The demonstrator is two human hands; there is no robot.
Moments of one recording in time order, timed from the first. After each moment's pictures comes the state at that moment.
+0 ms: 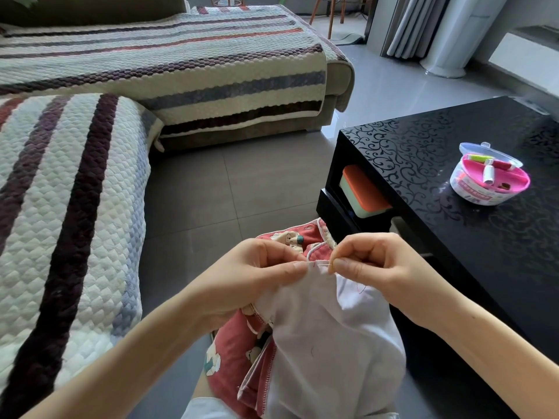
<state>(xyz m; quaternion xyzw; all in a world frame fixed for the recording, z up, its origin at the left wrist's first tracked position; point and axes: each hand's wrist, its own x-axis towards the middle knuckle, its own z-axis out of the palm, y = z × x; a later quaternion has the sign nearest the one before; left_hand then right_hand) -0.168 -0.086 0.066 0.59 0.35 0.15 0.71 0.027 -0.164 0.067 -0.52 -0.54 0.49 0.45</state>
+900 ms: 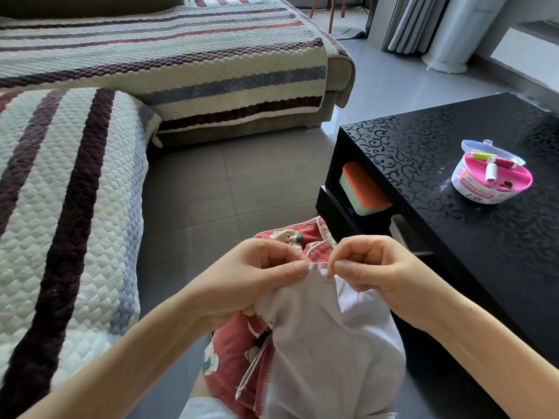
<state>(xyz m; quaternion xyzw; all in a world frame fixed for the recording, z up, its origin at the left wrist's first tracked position) -0.166 -0.084 0.064 0.60 0.33 0.15 0.71 0.030 -0.160 0.062 -0.50 -0.46 0.58 0.44</state>
